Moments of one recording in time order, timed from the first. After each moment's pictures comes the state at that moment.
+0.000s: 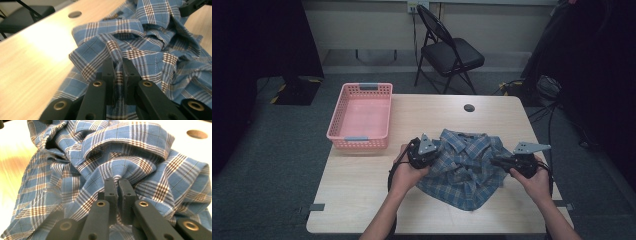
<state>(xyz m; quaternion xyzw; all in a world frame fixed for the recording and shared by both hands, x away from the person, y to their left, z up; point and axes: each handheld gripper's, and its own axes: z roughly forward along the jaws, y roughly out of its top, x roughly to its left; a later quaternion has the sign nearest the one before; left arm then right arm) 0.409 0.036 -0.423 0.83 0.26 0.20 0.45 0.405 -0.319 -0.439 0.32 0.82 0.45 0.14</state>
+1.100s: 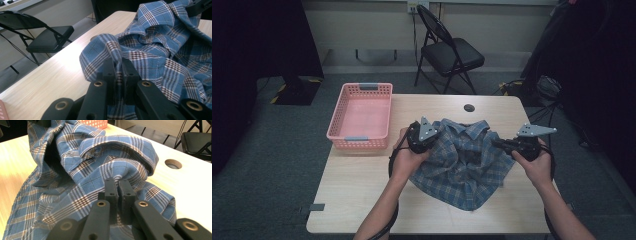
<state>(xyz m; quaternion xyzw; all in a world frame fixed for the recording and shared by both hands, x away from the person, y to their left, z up) 0.432 0.036 -0.384 0.81 0.25 0.27 0.45 0.432 -0.315 -0.396 0.32 0.80 0.48 0.18</state>
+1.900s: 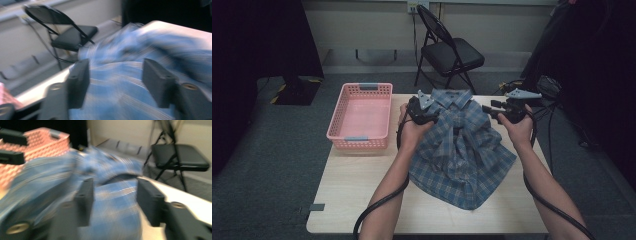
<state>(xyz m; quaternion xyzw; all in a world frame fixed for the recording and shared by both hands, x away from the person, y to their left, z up) 0.517 0.031 -0.392 0.76 0.34 0.30 0.46 0.538 -0.297 -0.378 0.38 0.75 0.49 0.23</state>
